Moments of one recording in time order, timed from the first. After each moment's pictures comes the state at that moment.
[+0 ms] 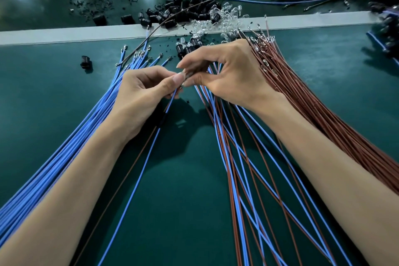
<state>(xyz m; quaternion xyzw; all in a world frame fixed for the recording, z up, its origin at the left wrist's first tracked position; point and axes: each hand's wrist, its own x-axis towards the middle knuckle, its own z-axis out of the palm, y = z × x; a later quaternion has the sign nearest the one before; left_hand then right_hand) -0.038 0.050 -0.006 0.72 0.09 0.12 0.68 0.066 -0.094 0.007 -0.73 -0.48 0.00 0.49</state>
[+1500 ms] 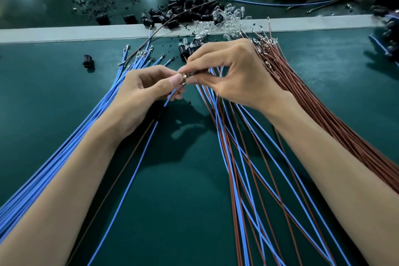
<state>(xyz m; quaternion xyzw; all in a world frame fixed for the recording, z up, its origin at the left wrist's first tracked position) -0.039 0.062 -0.008 0.70 0.07 0.06 0.71 0.069 -0.098 0.013 -0.72 -0.54 -0.03 0.44</state>
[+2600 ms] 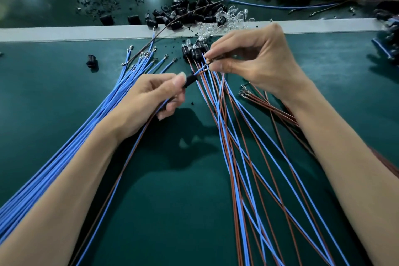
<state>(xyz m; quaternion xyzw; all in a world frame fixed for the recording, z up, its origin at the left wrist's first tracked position) -0.044 0.054 -0.003 0.72 0.02 0.00 0.69 0.089 -0.120 0.019 -0.67 -0.49 0.09 0.55</state>
